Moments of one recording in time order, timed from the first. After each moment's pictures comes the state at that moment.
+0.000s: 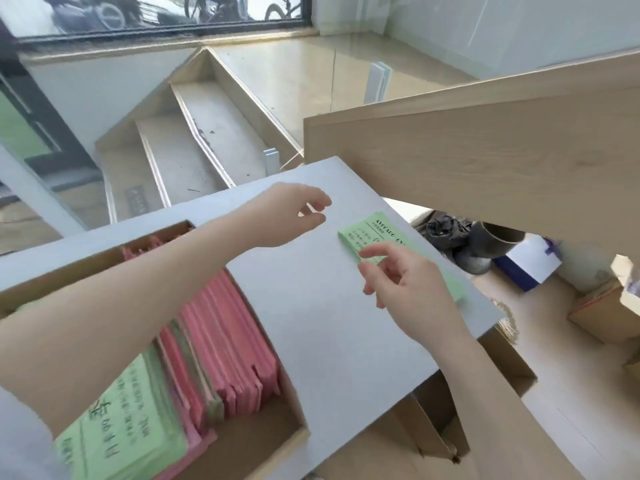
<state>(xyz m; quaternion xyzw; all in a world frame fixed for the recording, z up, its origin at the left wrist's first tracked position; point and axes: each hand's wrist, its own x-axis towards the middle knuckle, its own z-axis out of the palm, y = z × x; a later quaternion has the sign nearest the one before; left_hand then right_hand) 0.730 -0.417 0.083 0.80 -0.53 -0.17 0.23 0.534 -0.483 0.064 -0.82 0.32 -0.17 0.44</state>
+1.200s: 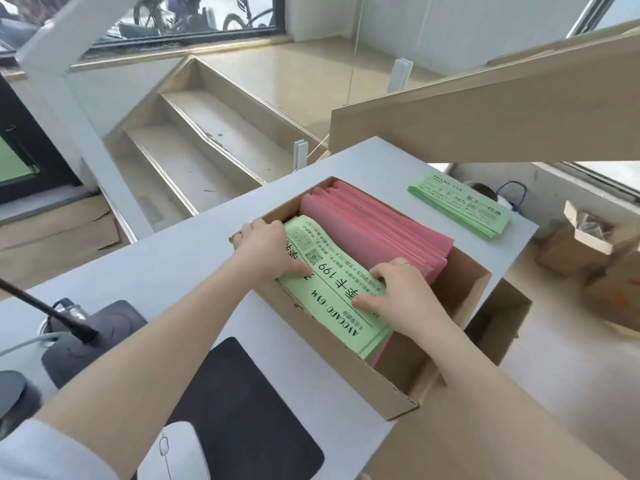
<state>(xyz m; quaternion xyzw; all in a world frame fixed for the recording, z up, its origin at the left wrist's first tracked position) 0.817 -0.140 0.042 0.89 -0.42 -0.16 0.04 0.624 -0.199 0.040 -0.87 0.45 -0.01 0.22</state>
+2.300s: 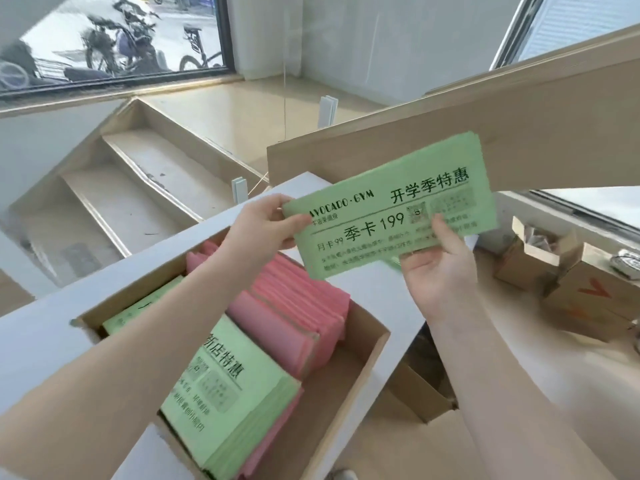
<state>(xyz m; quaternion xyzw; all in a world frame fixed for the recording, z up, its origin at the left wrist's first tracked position) 0.733 -0.269 0.095 0.63 -0.39 -0.34 0.58 0.542 -0.354 0.085 -0.26 0.21 -0.55 0.77</state>
